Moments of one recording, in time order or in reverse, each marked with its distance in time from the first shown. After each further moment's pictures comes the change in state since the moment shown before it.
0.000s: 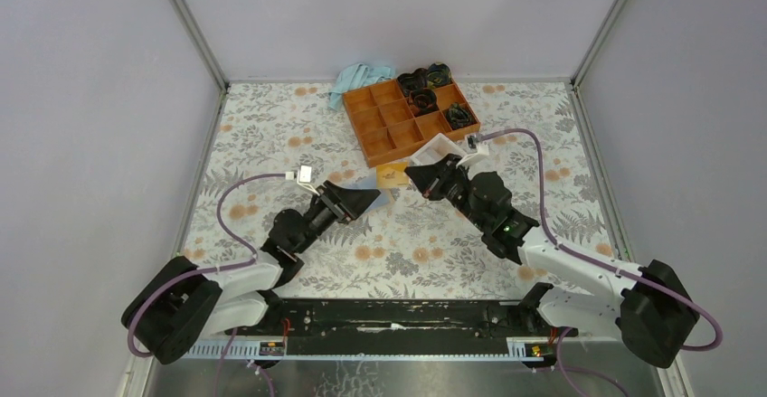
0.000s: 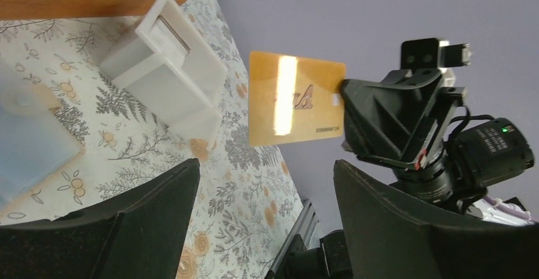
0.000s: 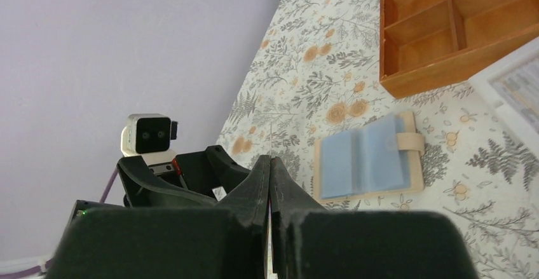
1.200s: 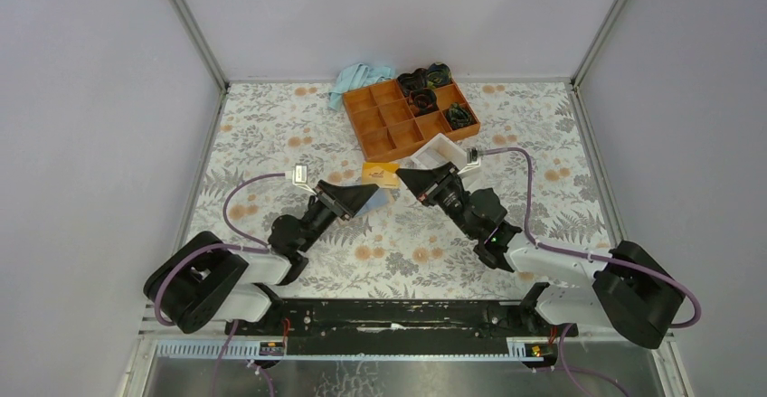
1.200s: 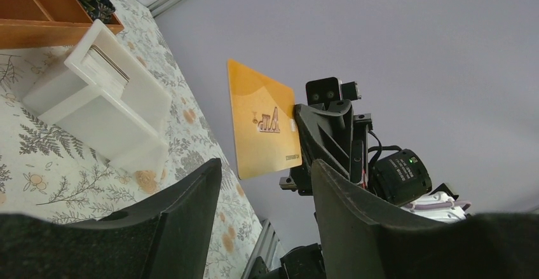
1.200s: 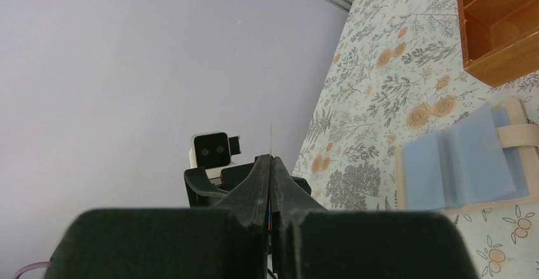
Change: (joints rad) left arm -0.006 0.201 -0.018 0.426 -0.005 -0.096; right arm 0.068 0.118 -0.150 0.437 0.070 0.296
